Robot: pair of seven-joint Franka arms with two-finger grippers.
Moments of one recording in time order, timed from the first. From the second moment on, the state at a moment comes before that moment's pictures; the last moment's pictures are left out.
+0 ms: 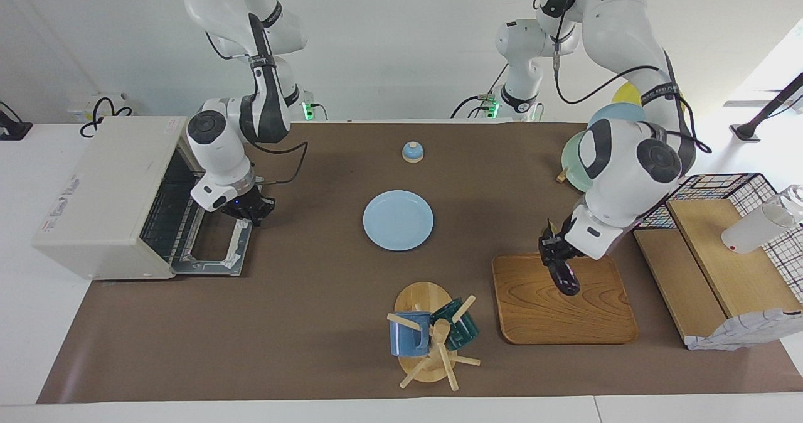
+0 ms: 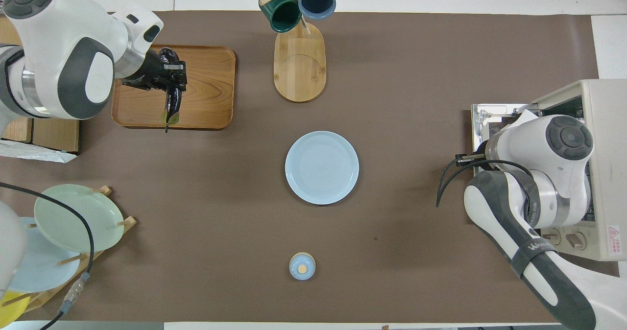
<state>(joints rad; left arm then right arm) -0.07 0.41 -0.21 -1.47 -0.05 1.89 -0.29 0.18 0.10 -0.13 -2.28 0.00 2.38 0.00</state>
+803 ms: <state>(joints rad) -0.51 0.31 -0.22 -1.81 -0.10 2.20 -0.73 0.24 0.13 -0.13 -2.12 0.00 2.23 0.02</state>
